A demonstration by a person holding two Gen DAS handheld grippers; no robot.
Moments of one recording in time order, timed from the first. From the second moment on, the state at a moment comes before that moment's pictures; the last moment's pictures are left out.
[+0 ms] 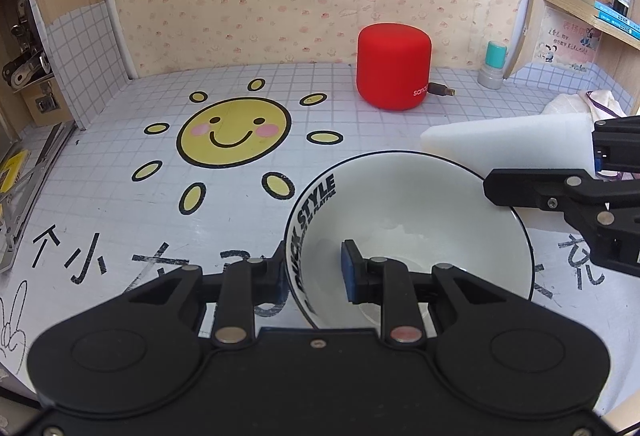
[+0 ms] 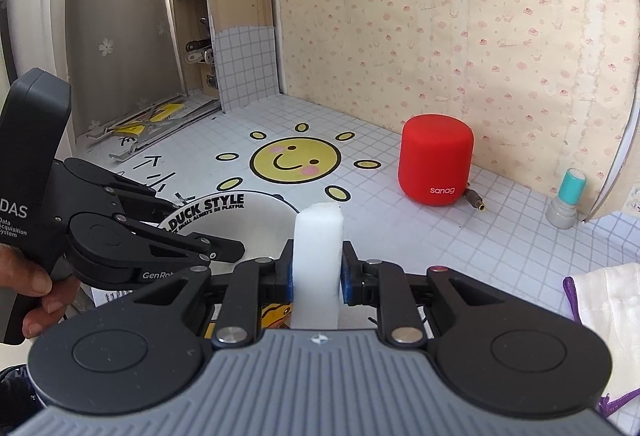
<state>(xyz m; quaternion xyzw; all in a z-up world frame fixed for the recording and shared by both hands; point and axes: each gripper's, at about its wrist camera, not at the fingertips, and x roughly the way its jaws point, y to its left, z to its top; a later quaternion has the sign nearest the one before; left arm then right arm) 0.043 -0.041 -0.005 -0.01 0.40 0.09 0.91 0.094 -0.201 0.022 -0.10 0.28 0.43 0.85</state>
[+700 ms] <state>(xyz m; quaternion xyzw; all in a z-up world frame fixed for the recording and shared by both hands) 0.042 -0.042 -0.004 -0.01 0.40 0.10 0.91 0.095 -0.198 0.024 -0.10 0.28 0.43 0.85</state>
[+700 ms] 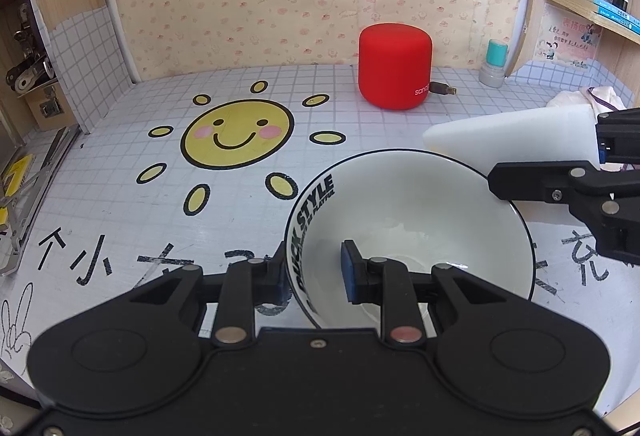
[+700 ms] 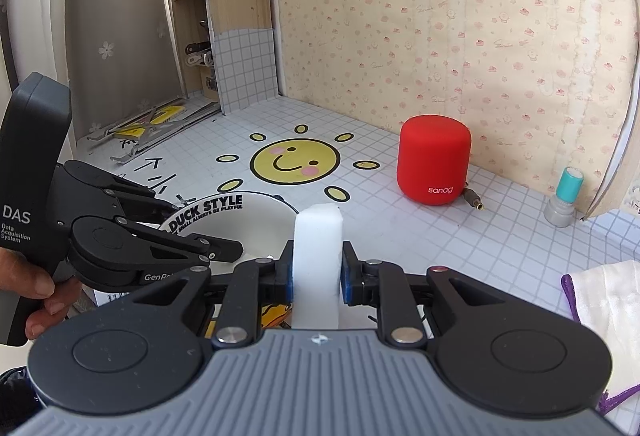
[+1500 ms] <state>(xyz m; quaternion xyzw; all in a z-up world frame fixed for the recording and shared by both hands) 0.038 -0.036 -0.004 -0.02 0.40 0.10 0.91 0.100 -0.188 0.021 -0.11 0.29 0.44 0.84</state>
